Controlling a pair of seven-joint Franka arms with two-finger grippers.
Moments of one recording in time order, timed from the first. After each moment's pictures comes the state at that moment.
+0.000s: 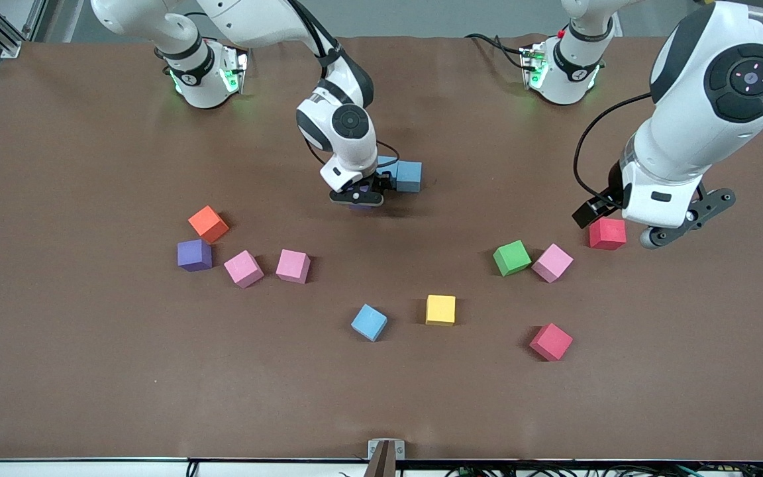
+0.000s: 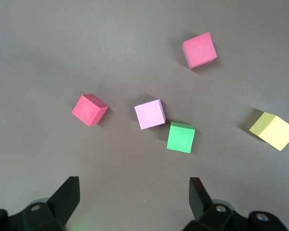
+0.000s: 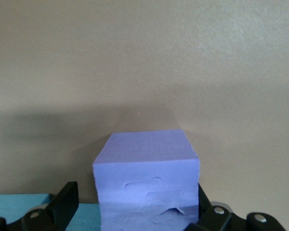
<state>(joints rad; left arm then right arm) 0.37 0.24 -0.78 -1.52 0.24 1.57 -0.92 0.84 0.52 0.07 -2.00 0.06 2.50 0.94</state>
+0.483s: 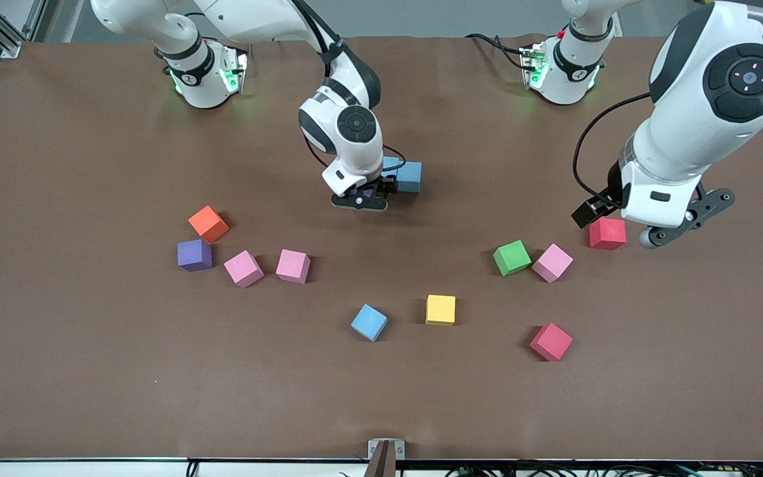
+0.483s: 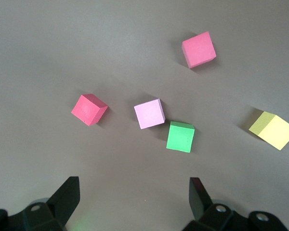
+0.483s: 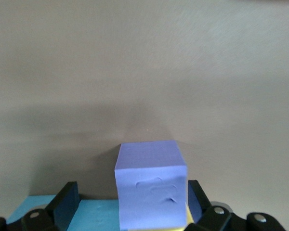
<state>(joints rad) 0.37 0.24 -0.79 -1.52 0.24 1.57 -0.92 0.81 0.50 0.05 -1.83 0.06 2.24 0.95</state>
